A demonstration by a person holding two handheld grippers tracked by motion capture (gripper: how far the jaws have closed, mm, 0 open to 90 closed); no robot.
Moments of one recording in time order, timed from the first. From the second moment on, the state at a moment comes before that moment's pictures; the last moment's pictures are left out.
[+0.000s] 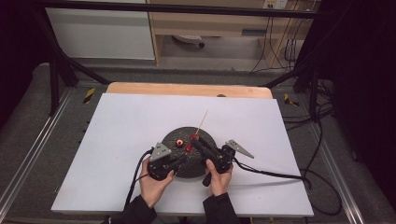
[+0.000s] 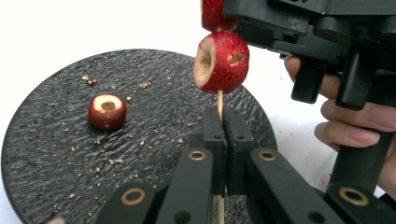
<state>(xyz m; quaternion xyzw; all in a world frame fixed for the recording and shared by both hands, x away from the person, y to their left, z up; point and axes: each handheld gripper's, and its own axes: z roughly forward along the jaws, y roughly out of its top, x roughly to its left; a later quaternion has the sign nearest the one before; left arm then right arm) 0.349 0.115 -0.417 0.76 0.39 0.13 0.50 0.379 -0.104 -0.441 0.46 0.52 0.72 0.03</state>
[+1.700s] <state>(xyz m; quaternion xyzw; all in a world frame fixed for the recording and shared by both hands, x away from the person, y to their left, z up) 0.330 0.256 -0.436 0.81 0.36 0.12 0.44 0.432 -0.086 -0.395 0.34 0.86 0.37 0.08</state>
